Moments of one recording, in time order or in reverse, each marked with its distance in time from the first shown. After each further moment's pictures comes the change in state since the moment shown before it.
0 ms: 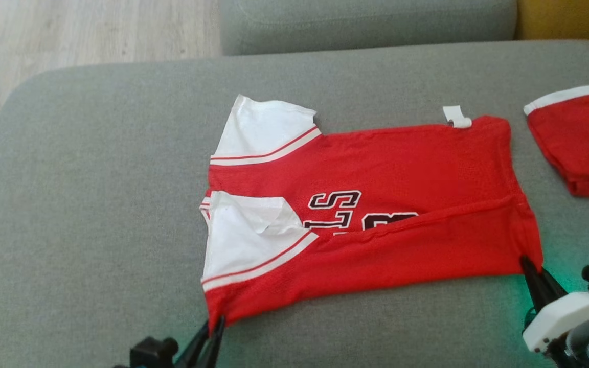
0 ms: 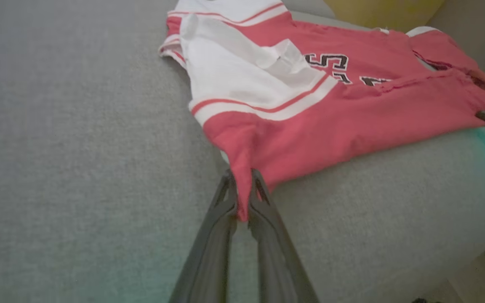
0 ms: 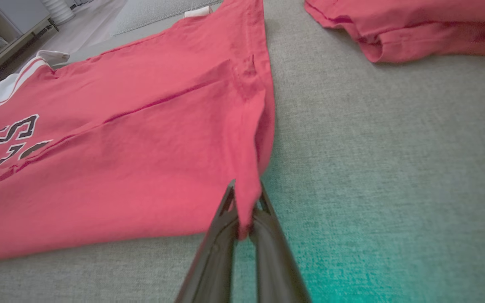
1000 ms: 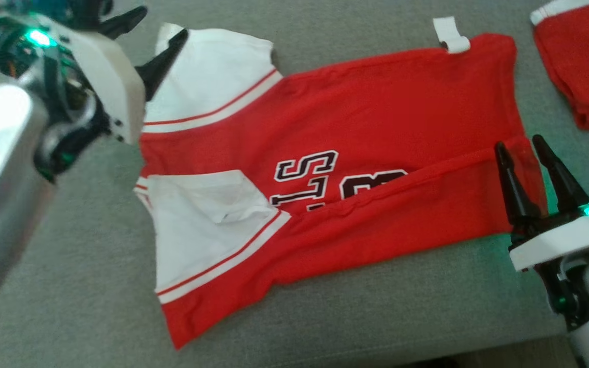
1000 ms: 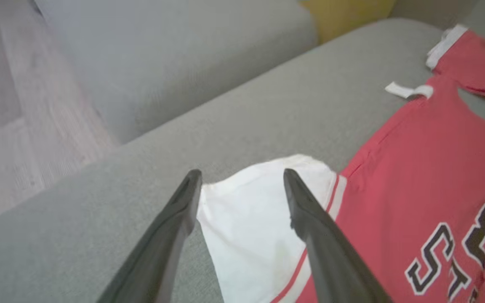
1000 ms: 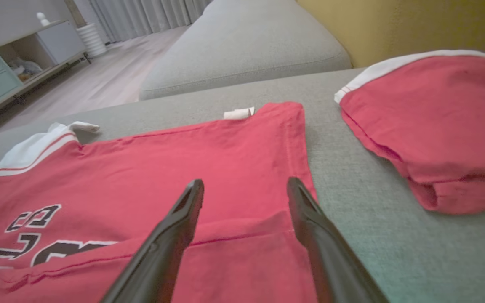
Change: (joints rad) left arm -0.972 0.223 -0.076 -0.013 -0.180 -0.157 0.635; right arm -0.046 0.059 -0.185 -0.497 -0.194 0.000 0.057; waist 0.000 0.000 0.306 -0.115
